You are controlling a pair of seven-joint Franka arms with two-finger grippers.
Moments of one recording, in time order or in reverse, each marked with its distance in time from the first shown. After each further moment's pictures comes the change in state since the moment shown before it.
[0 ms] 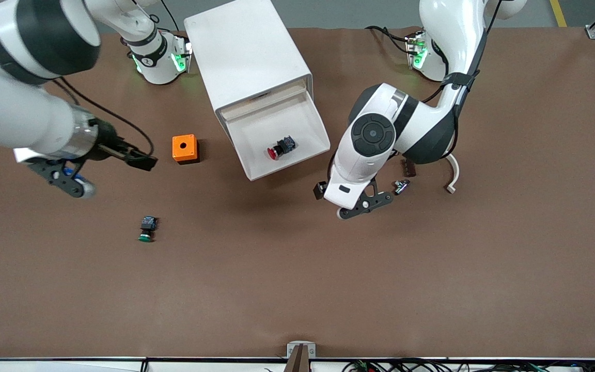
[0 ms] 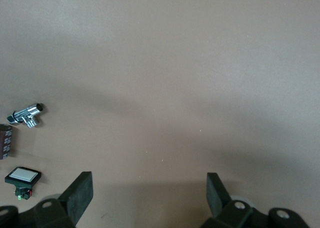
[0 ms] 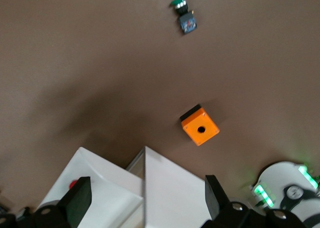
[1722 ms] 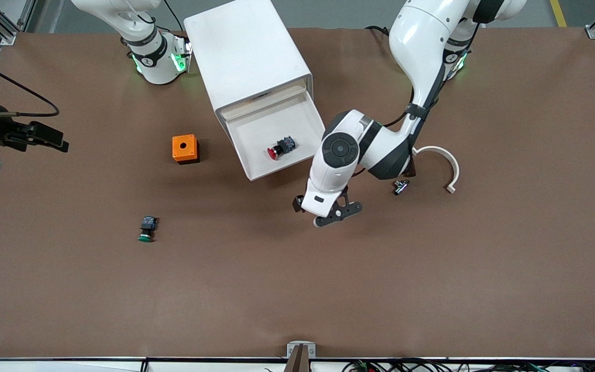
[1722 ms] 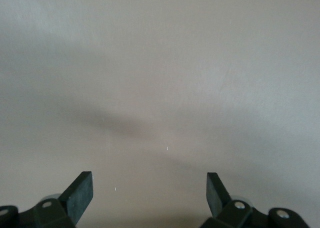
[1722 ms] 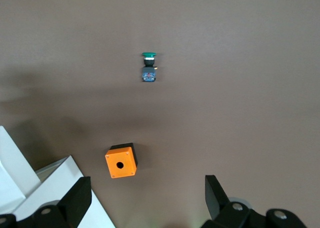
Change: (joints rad) left arm -0.059 0.153 -0.038 -0.045 0.000 0.281 -0.099; right arm -0.230 -0.217 0.001 -0.231 -0.127 0.132 -0.691
